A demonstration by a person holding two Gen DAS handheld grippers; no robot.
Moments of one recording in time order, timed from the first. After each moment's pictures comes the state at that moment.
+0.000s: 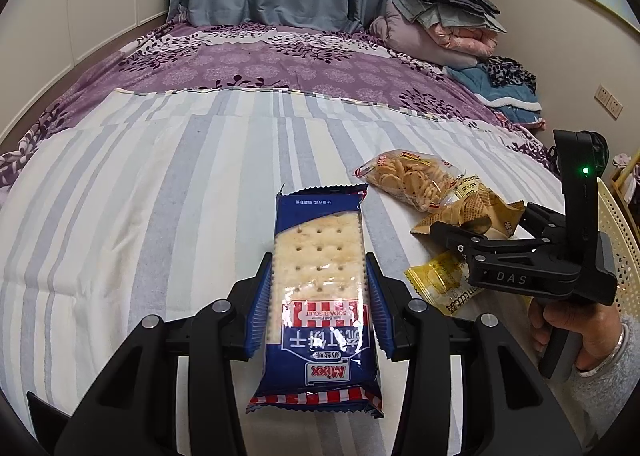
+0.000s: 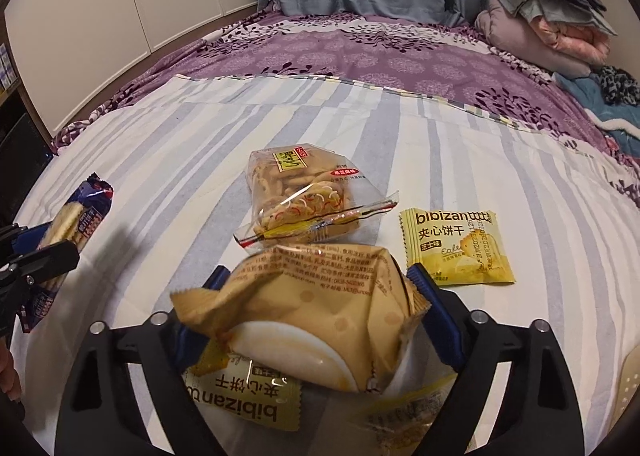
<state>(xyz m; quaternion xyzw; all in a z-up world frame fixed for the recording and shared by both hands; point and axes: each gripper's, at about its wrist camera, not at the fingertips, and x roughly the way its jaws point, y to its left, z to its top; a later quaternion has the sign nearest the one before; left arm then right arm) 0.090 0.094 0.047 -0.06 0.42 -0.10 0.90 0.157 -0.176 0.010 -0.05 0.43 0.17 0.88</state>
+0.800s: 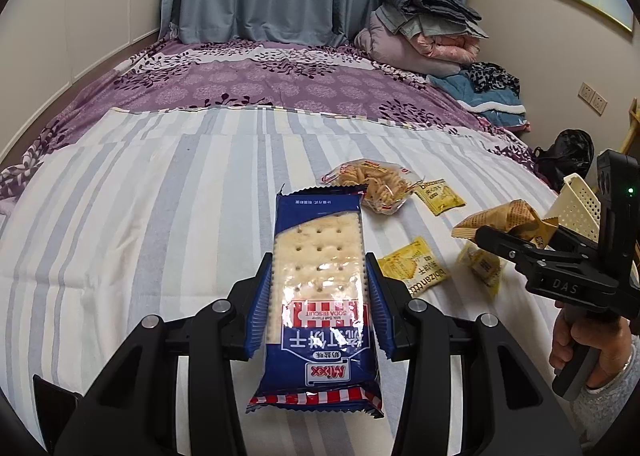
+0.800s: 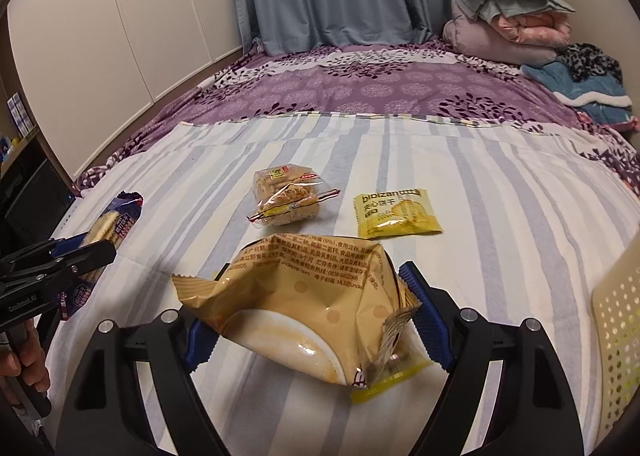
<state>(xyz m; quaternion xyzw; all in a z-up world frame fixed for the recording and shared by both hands) 0.057 0.077 0.078 -0.05 0.39 -0.11 0.91 0.084 -0.236 0.060 0.03 0.38 0.15 0.91</state>
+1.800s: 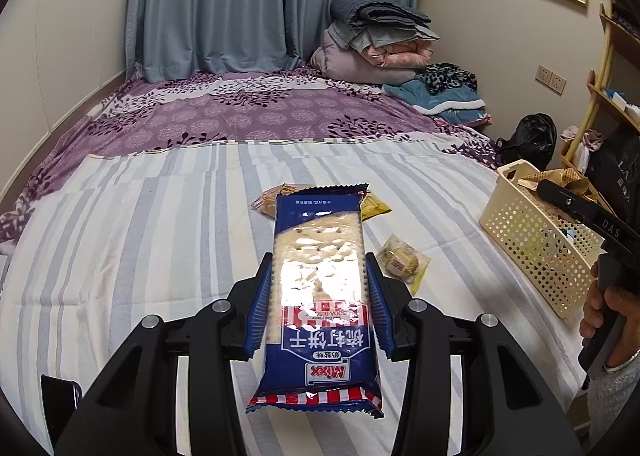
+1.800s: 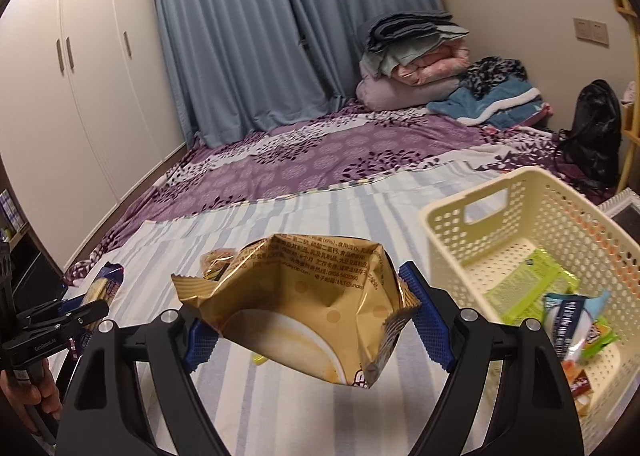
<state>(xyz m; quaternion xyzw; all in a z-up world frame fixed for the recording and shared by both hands) 0.006 0.016 0.132 -0.01 0.35 -0.16 0.92 -0.008 -0.370 0.136 0.12 0.27 0.03 0.96</state>
